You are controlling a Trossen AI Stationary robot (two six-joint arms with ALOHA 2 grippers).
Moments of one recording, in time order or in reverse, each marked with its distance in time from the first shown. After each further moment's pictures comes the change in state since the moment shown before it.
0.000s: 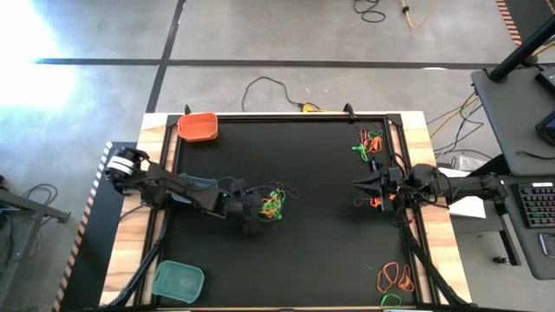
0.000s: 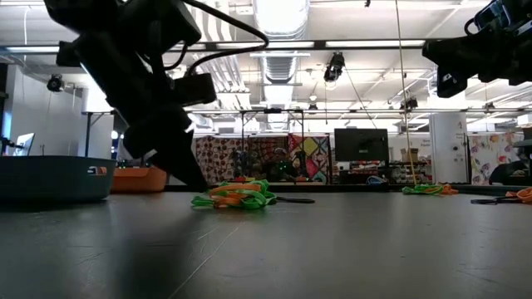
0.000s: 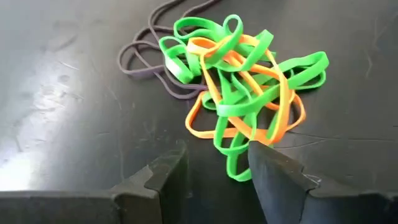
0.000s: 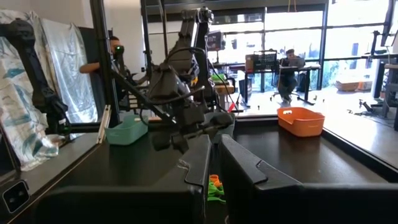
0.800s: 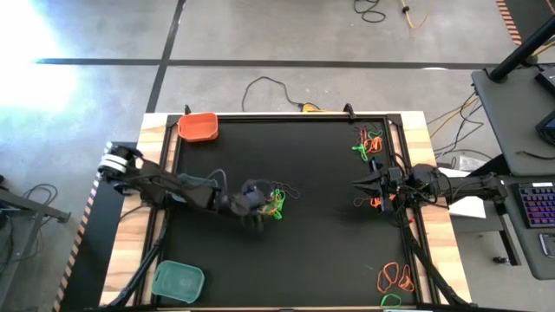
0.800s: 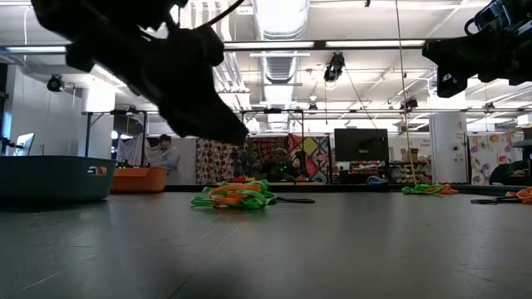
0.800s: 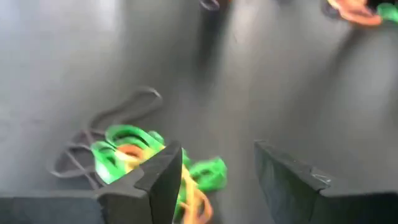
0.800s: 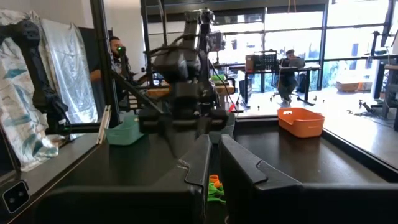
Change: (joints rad) left arm -0.004 -0.055 -0.085 0.428 0.128 0.062; right arm 0.000 0.000 0.000 0.000 0.000 0.000
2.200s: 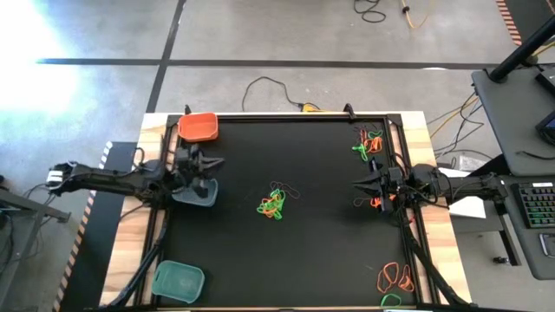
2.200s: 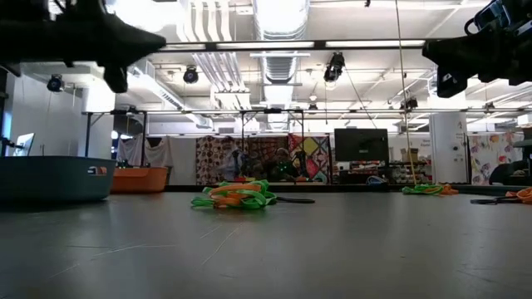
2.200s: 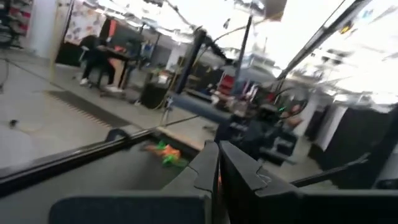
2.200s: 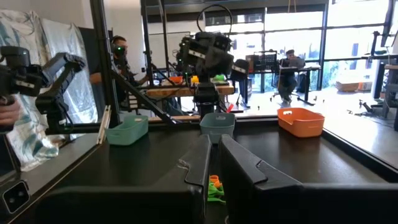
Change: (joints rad) left arm 0.247 -1.007 -0.552 0.344 -0.020 0.034; right arm 0.000 0.000 0.000 0.000 0.000 0.000
